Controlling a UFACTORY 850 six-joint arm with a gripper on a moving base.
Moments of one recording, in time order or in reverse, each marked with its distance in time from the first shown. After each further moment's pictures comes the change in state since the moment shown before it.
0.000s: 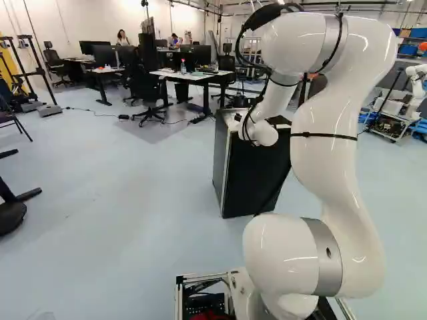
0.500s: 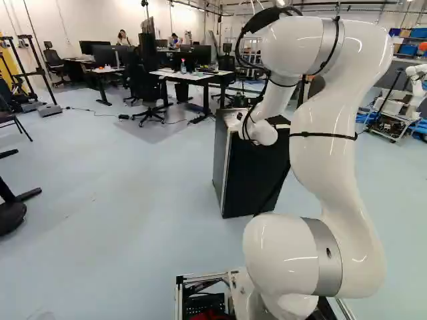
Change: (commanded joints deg) arm -0.1 -1.0 -1.3 0.0 0.0 0.0
